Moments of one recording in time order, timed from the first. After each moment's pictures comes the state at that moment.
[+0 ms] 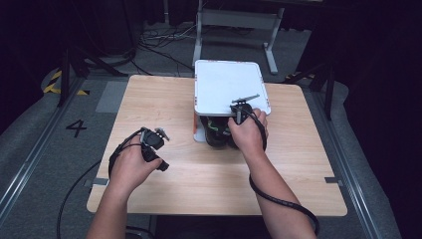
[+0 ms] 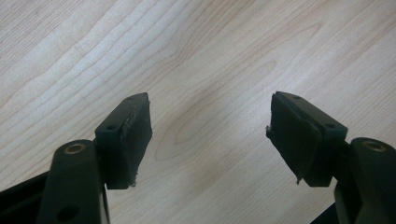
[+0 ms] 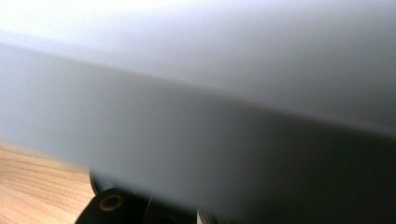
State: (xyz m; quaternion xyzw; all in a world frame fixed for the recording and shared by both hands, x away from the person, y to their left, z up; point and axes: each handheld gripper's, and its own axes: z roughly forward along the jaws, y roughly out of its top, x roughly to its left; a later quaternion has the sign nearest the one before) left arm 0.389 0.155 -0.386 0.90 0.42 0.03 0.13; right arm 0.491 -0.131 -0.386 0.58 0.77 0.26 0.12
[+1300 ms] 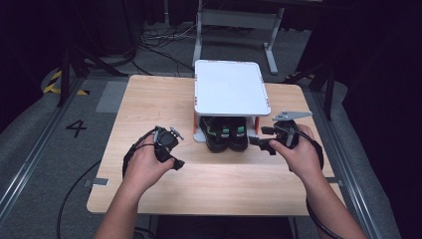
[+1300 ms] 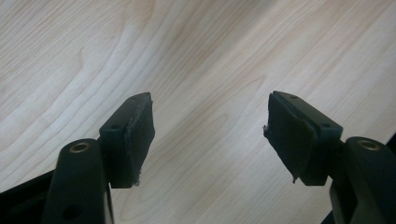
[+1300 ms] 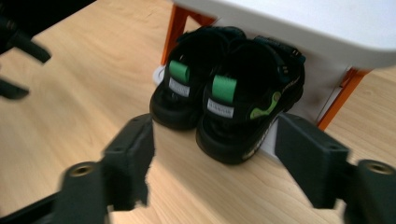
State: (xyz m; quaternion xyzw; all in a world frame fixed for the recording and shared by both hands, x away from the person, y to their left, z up) left arm 0.385 0.117 -0.380 0.91 0.37 0.04 0.20; right arm 0.404 -0.242 -0.351 0.38 0.82 0.41 0.13
